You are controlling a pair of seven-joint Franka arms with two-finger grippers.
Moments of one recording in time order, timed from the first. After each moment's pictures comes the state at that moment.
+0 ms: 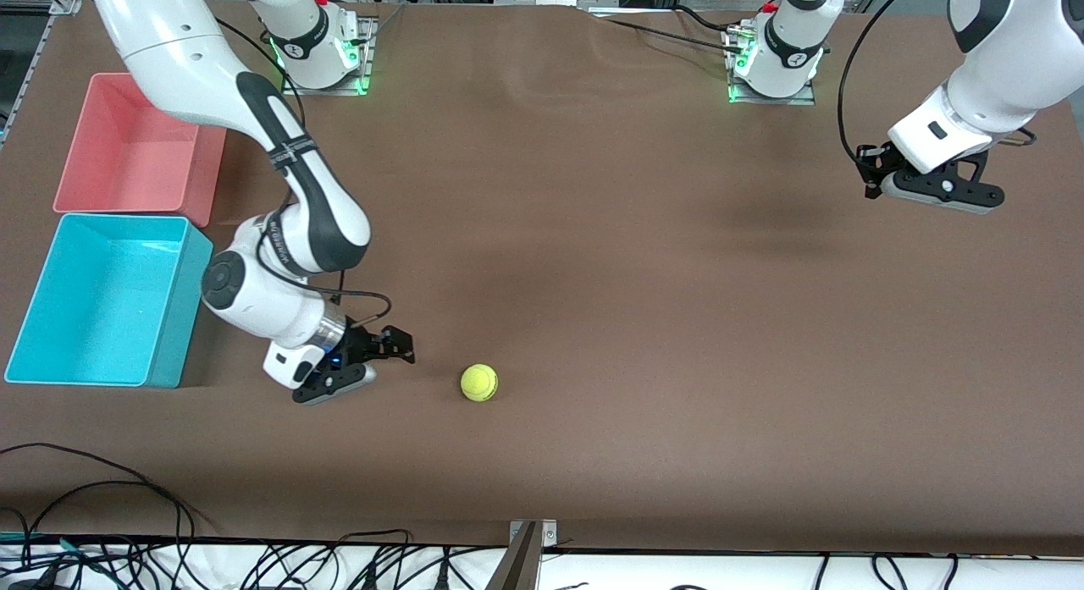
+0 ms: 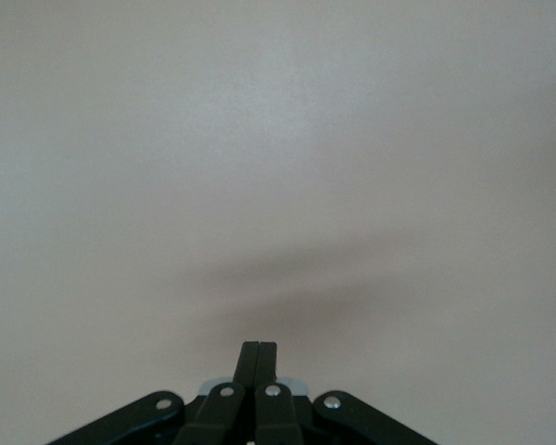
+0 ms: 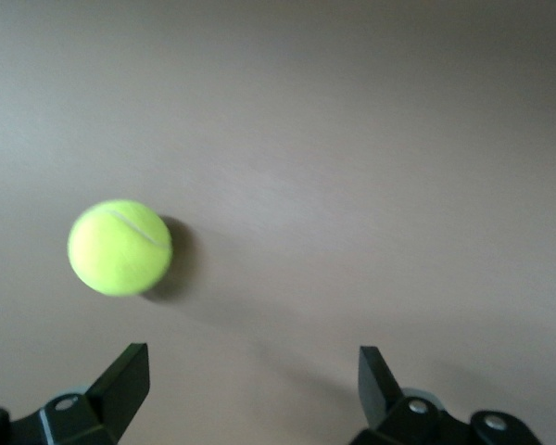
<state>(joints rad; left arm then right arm) -0.04 -0.19 -0.03 -2.09 0.01 1.83 0.12 0.14 0.71 0.21 -1.55 0.21 2.49 -0.15</state>
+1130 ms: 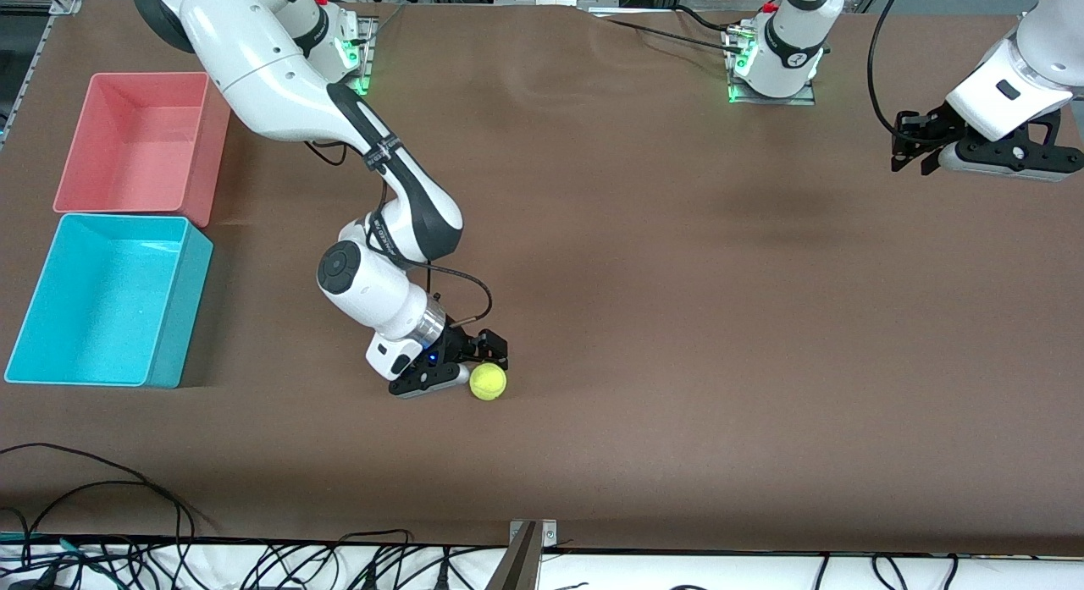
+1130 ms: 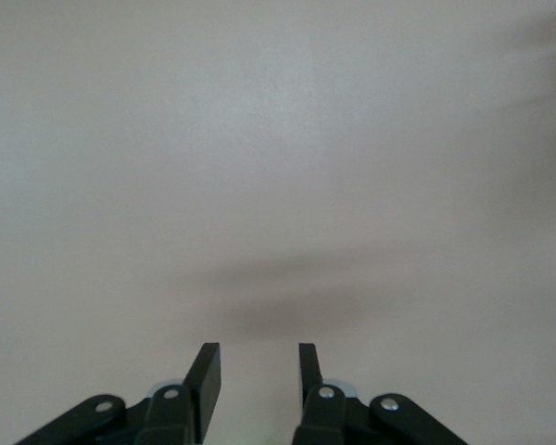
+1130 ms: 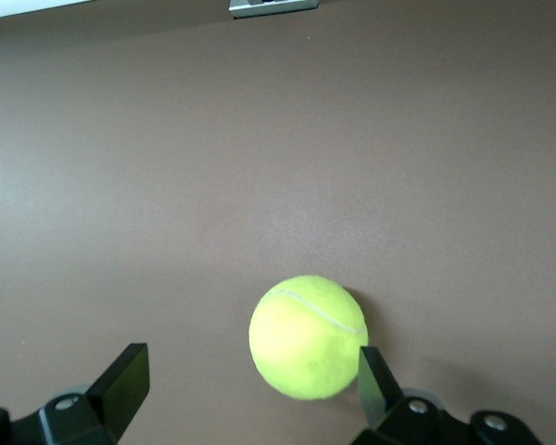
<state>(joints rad) -0.03 -0.19 -0.02 -1.90 0.02 1.64 0.07 0.31 0.88 0.24 -1.37 0.21 2.65 0.12</state>
